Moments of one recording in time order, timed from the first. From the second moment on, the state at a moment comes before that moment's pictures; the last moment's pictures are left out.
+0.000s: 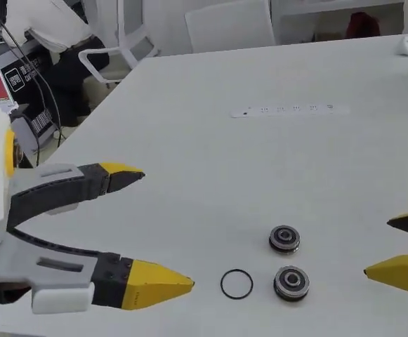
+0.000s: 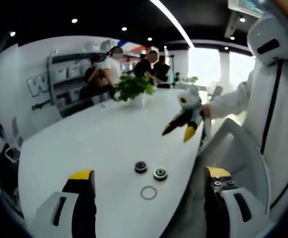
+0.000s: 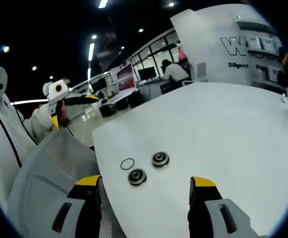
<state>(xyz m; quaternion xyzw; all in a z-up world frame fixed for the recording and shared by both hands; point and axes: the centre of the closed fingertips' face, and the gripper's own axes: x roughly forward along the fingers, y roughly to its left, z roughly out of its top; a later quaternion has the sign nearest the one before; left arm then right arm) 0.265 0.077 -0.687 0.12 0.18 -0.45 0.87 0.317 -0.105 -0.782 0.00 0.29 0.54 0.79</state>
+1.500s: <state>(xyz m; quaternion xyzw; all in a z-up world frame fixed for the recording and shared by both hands) 0.305 -0.025 -0.760 0.15 0.20 -0.55 0.80 0.310 -0.076 -0.818 0.00 0.30 0.57 0.76</state>
